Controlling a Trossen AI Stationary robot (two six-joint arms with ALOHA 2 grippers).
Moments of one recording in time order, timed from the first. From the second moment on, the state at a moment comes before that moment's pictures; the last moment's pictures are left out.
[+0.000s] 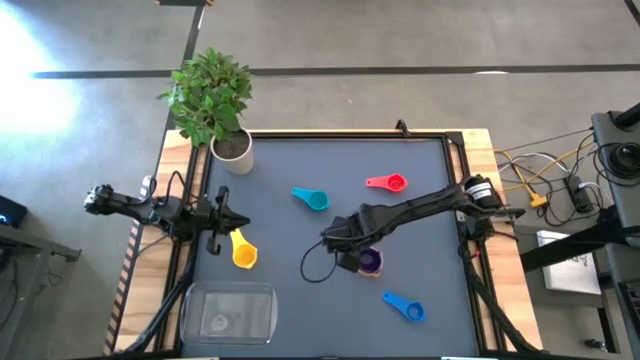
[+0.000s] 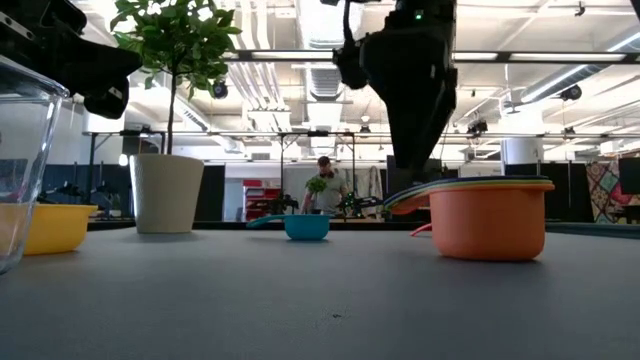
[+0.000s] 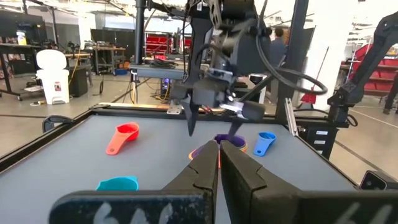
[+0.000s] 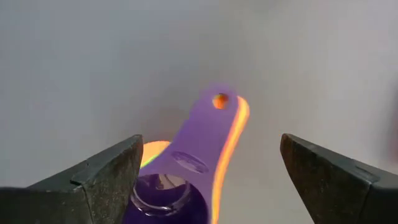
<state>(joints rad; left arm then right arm) -0.26 0.03 0.04 0.06 -0.24 -0.06 0.20 1.94 1.60 -1.12 0.13 0.62</state>
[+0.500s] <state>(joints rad) -0.26 0.03 0.04 0.06 -0.24 -0.06 0.20 1.87 1.45 -1.01 0.20 0.86</state>
